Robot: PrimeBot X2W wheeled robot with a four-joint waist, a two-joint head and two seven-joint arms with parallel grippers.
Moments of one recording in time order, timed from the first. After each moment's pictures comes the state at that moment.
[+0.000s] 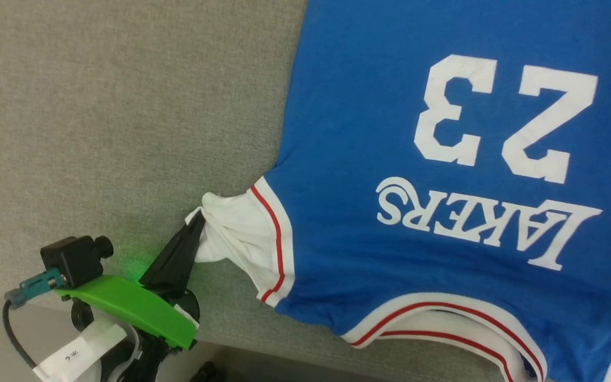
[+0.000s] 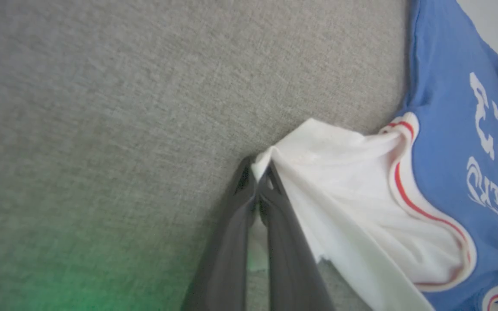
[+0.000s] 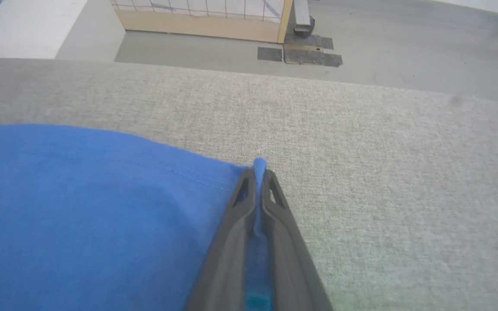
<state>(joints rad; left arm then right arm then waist) 0.00 0.17 -0.09 -0.26 -0.77 -0.03 0.28 -1.17 -0.27 -0.36 0.63 -0.14 0.13 0.49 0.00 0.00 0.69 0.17</state>
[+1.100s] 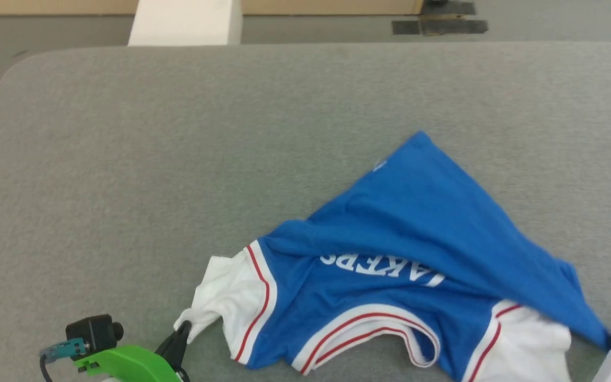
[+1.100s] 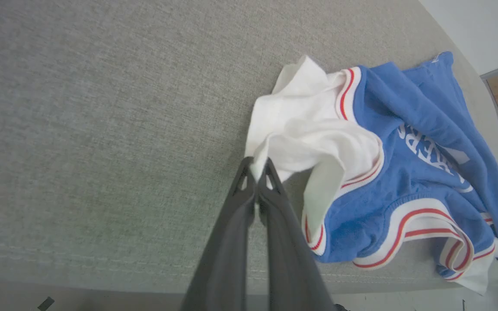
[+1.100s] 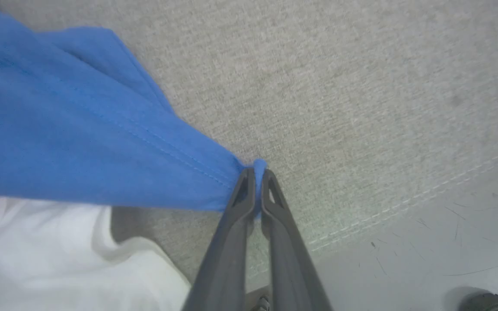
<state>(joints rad) 0.18 0.20 -0.09 -0.10 -0.74 0.05 0.33 -0.01 -0.05 -0.54 0.27 0.11 0.13 0.39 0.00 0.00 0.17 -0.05</state>
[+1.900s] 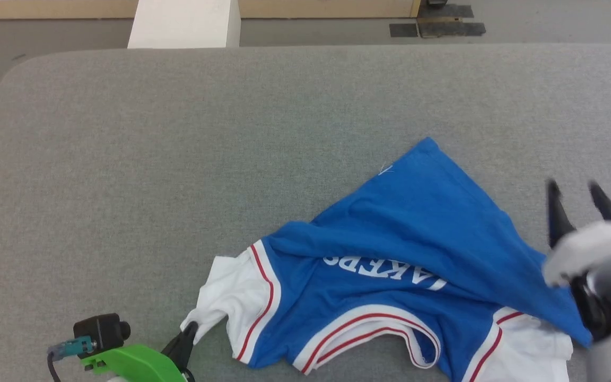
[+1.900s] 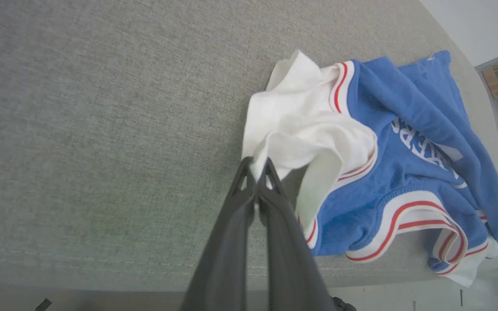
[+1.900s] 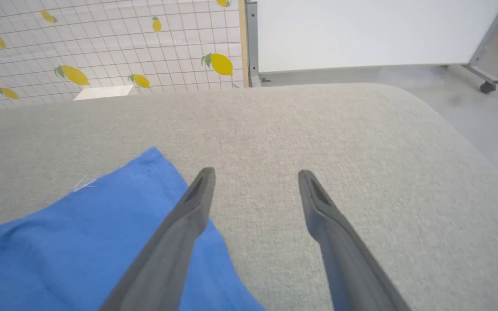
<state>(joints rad) 0.17 0.20 -0.11 -0.11 -0.74 0.05 0.34 -0.24 -0.09 -0.25 0.20 0.09 0.13 0.14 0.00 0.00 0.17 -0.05</state>
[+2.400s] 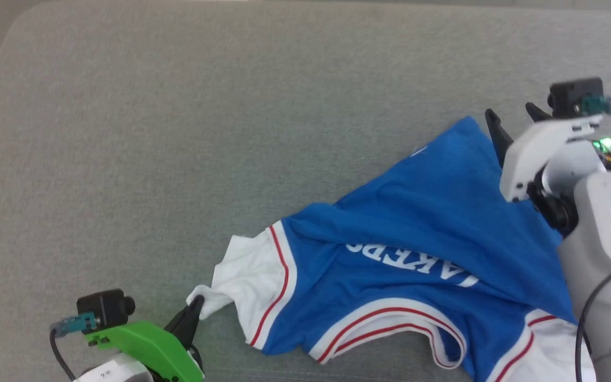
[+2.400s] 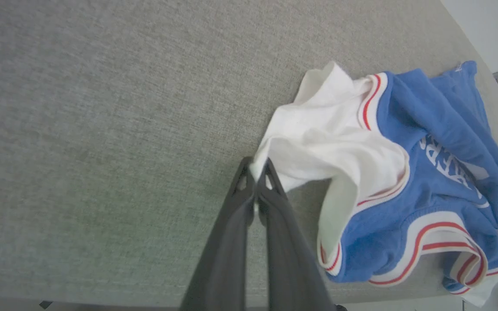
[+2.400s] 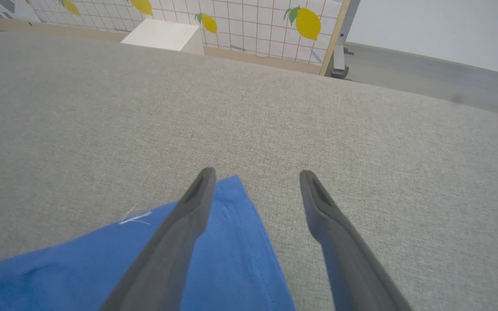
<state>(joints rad) 0.11 0.21 -0.13 -0.12 -0.74 0.05 0.34 -0.69 -0.18 0.03 0.62 0.14 0.13 0.22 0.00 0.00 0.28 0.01</state>
